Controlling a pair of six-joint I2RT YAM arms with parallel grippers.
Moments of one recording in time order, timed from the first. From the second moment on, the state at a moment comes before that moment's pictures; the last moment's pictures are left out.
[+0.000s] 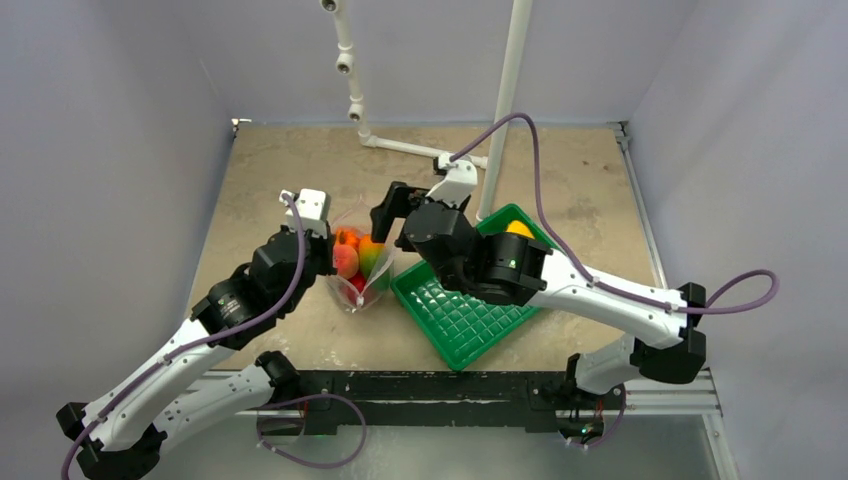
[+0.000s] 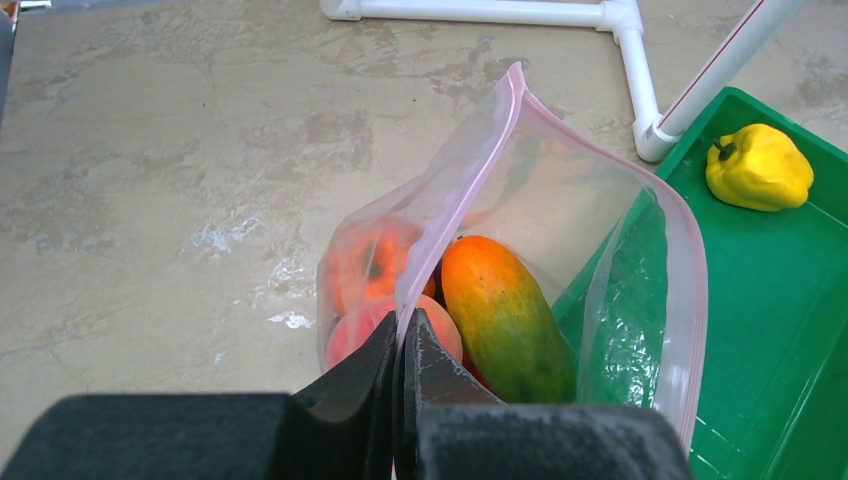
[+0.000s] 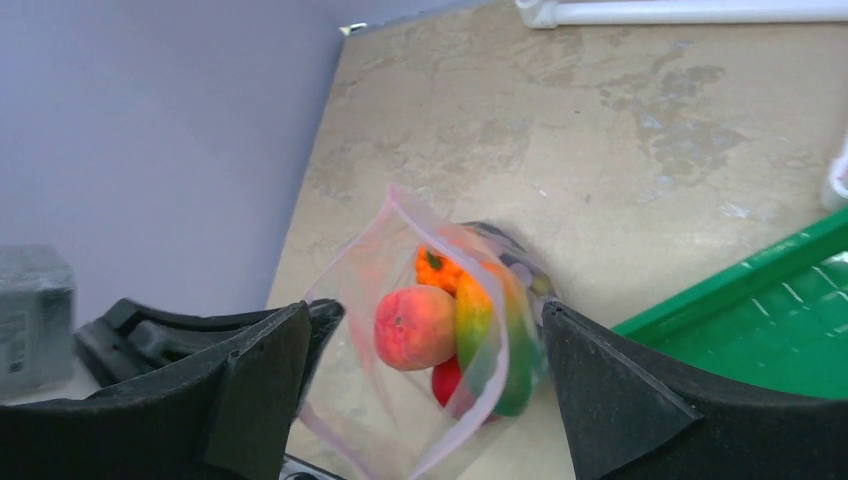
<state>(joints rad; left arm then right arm) -0.81 0.72 0.92 -0.58 -0.55 -0.26 1.26 1.46 1.60 -0.53 0.83 0.83</state>
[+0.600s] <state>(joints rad) -0.81 0.72 0.92 -0.58 -0.55 -0.26 0.92 1.44 1.31 -0.86 0.79 0.99</state>
